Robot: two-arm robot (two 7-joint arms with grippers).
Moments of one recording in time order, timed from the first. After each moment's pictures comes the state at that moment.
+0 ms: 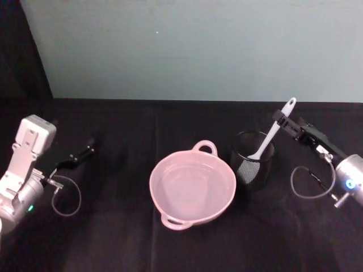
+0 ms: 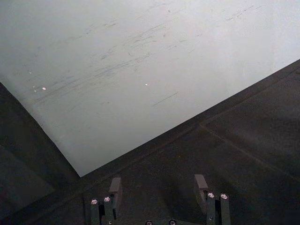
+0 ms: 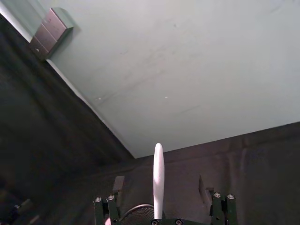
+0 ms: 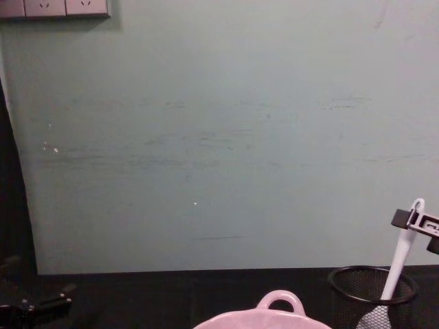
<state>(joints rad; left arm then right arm) -0.20 0.60 0.45 -1.41 -0.25 -0.12 0.03 0.24 0.39 -0.16 -1.34 0.90 0.17 0.40</state>
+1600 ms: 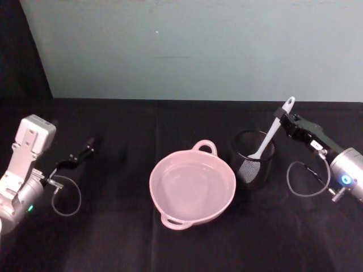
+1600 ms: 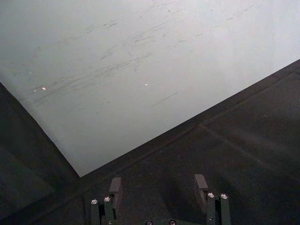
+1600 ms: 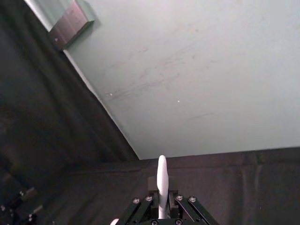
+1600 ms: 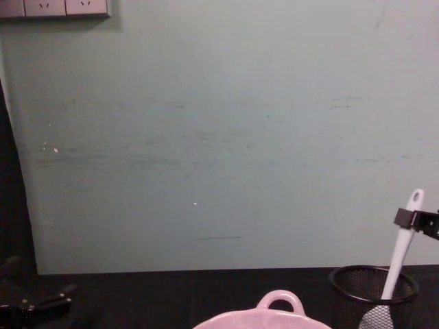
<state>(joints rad) -0.20 0.60 0.45 -1.41 -0.25 -0.12 0.03 0.28 0.47 -0.28 -1.34 0.92 0.07 0.41</state>
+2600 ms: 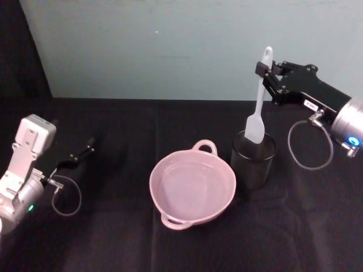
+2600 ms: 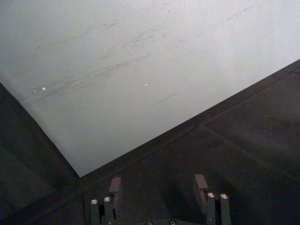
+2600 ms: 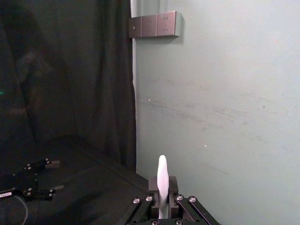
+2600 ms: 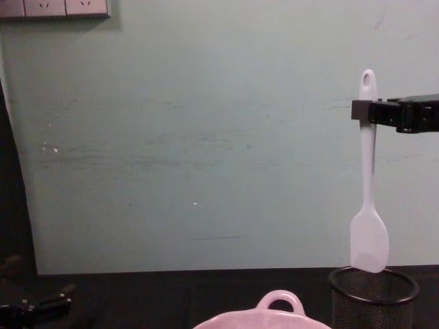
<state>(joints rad) -0.20 0.60 0.45 -1.41 -0.25 -0.12 0.03 0.33 0.61 -0.32 -1.71 0.59 0.14 0.37</state>
